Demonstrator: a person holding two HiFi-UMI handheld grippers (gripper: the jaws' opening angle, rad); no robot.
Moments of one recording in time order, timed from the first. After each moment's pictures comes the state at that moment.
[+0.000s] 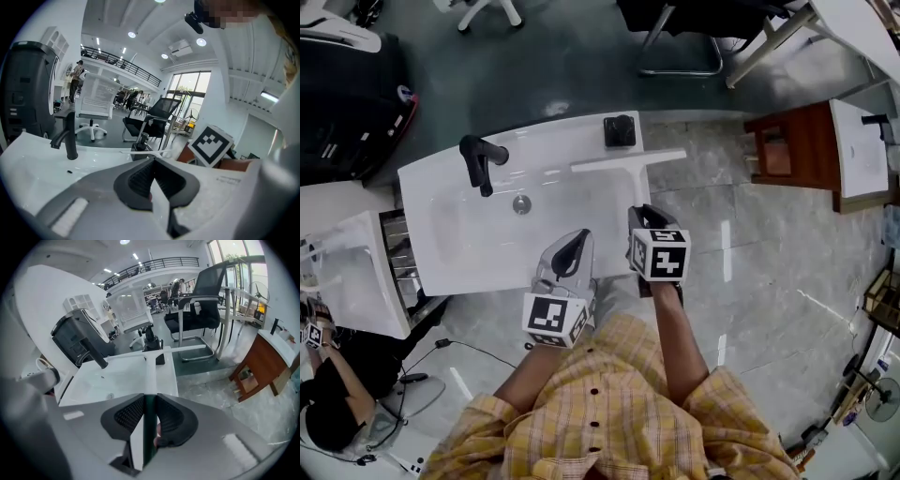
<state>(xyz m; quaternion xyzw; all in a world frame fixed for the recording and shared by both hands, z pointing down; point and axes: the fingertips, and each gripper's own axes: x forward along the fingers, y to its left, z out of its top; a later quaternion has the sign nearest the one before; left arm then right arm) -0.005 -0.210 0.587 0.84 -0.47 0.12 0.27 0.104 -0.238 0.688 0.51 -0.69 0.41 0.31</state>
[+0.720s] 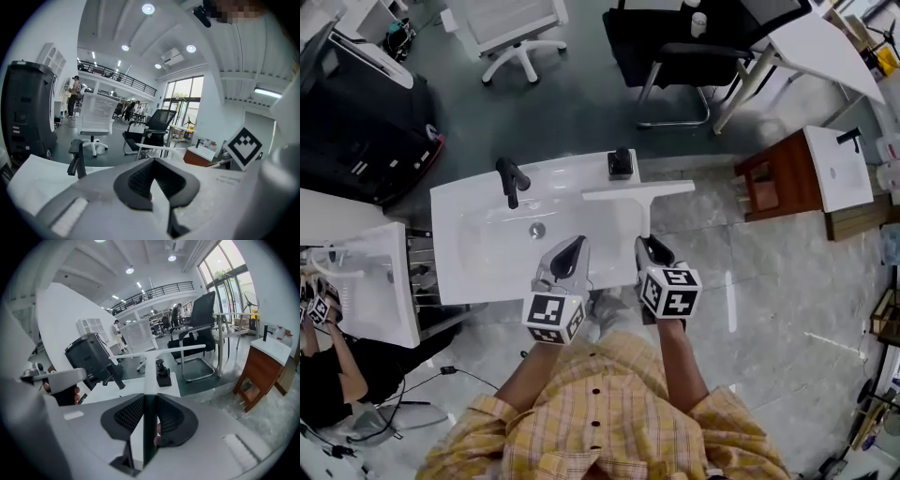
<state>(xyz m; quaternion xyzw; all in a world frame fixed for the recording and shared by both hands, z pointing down) -0.027 -0.200 0.509 0.85 -0.48 0.09 0.20 0.103 -0.198 0.576 0.55 -0.74 0.34 0.18</state>
